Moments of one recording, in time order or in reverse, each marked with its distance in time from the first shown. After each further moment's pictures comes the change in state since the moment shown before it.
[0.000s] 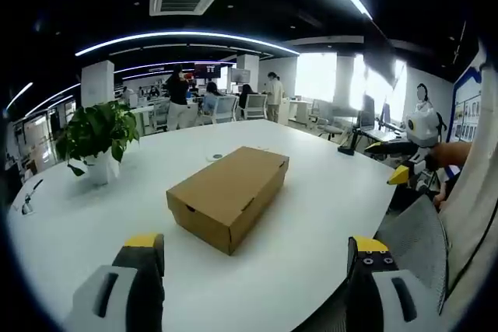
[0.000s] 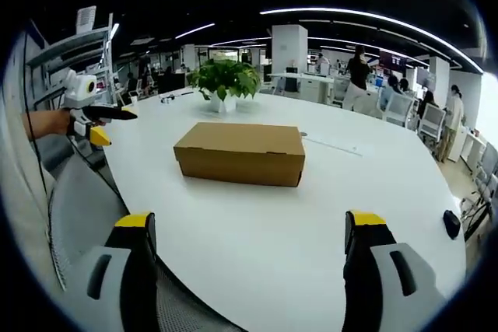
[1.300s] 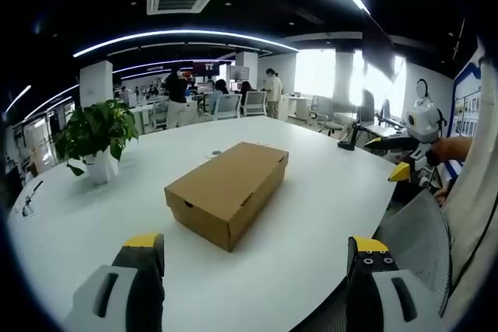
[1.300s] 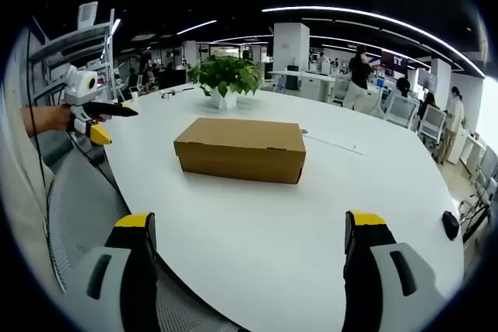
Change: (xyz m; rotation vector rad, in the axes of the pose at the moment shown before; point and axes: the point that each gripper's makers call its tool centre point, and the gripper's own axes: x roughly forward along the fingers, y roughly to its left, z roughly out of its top) left arm 0.003 -0.002 -0.007 0.014 0.019 0.003; right arm 0.001 0.001 -0.006 -0.016 0.016 -0.002
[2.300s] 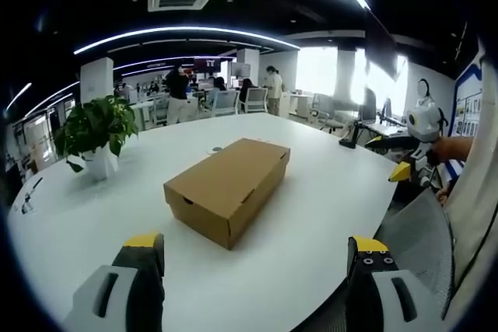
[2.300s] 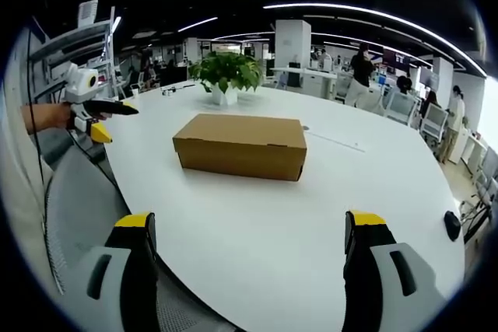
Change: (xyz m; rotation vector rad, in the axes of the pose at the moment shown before) left arm 0.007 0.001 -0.004 -0.010 0.018 0.003; right arm 0.006 -0.003 -0.004 0.000 0.020 0.011
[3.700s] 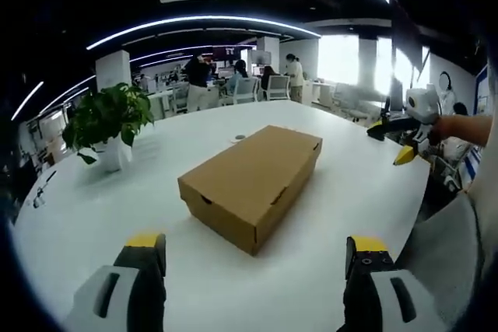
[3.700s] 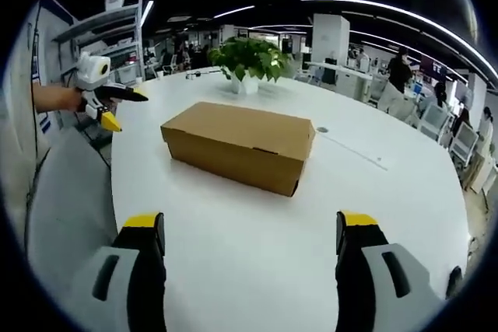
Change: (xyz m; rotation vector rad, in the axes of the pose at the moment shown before) left arm 0.047 0.036 -0.005 -0.020 0.069 0.136; right arm 0.074 -0.064 0.013 -0.132 0.064 0.195
